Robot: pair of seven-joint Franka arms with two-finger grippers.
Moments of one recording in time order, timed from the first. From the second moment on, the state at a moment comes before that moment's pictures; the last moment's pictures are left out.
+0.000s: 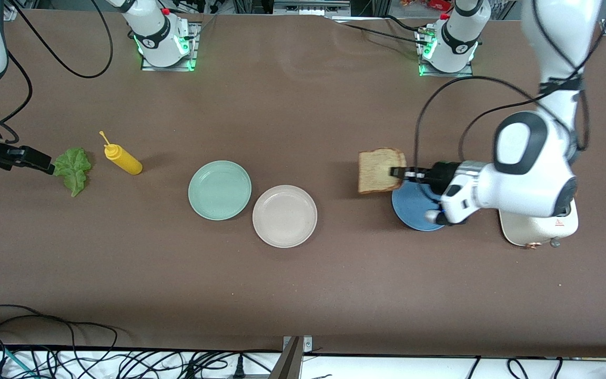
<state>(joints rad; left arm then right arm) -0.27 0.56 0.06 -1.44 -0.86 1.61 -0.03 0.08 0.16 -0.18 -1.62 0.01 1.78 -0.02</state>
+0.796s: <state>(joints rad) -0.52 0.87 0.05 -1.31 -1.22 2.01 0.20 0.05 0.19 -0.21 -1.63 0.00 1.78 -0.02</state>
